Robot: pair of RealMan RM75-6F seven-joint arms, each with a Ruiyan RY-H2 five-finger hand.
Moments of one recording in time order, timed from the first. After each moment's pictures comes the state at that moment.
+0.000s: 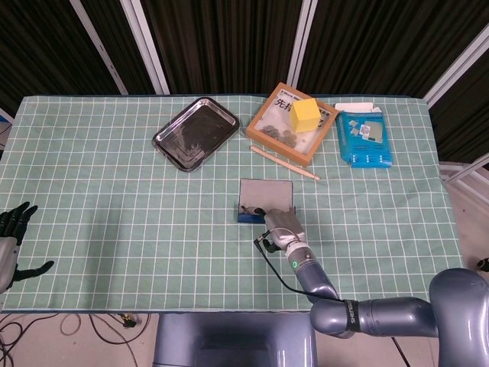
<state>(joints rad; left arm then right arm) -0.12 -1.07 -0.05 -1.65 1.41 1.38 -0.05 1.03 -1.57 0.19 -1.74 -0.35 1.05 -0.68</state>
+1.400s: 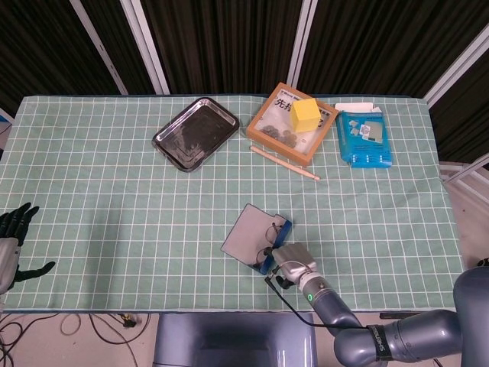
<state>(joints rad) -0.12 -1.08 -0.05 -1.65 1.41 1.38 -0.04 1.03 -1.41 0.03 -2.07 -0.33 1.09 -0.76</state>
